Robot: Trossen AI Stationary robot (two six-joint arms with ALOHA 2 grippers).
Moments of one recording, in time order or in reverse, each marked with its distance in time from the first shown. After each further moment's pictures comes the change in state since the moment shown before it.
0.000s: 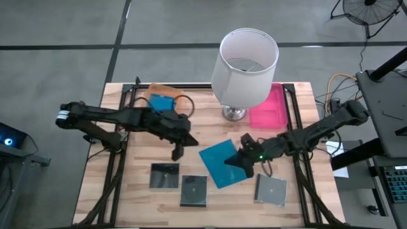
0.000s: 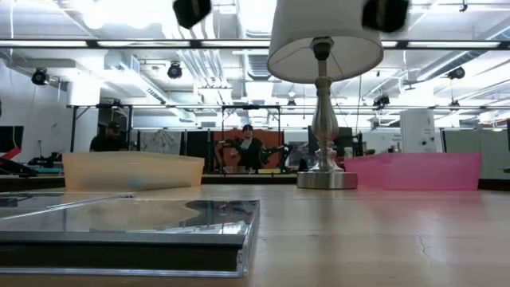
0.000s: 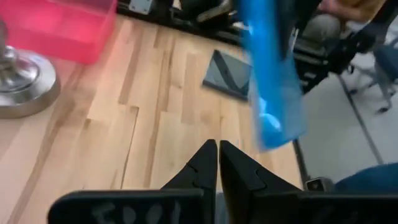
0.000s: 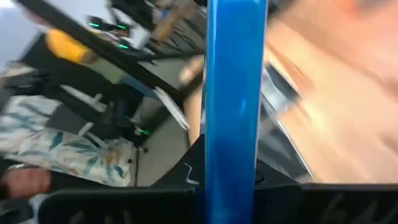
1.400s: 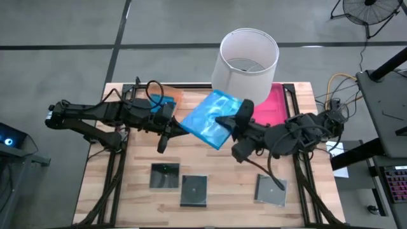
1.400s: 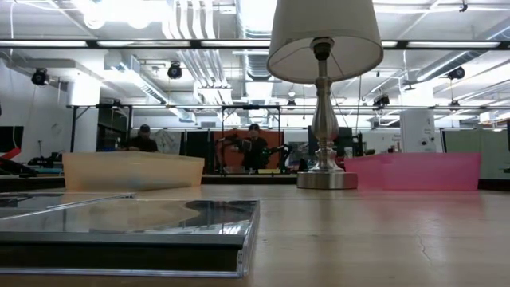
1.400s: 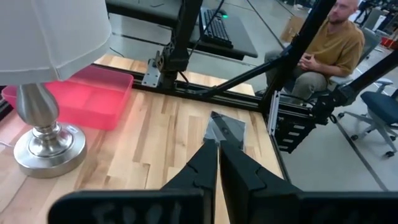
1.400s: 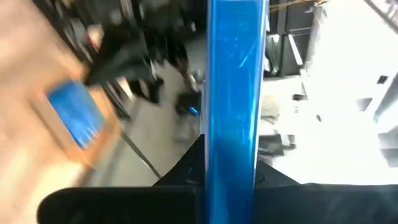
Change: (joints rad) left arm 0.000 -0.186 -0.011 0.075 -0.083 0.050; right arm 0.070 0.509 1.416 -0.954 0.699 -2.091
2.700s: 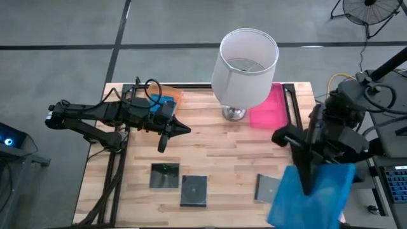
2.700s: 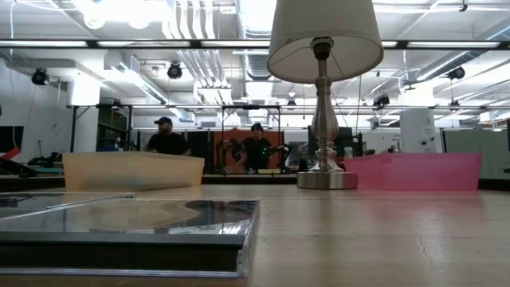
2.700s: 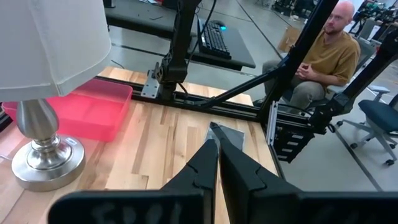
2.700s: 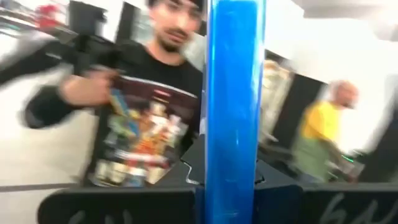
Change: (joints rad) left arm 0.000 0.002 0.000 0.045 -0.004 0.005; right arm -0.013 -0.165 0.070 0.269 -1.591 0.963
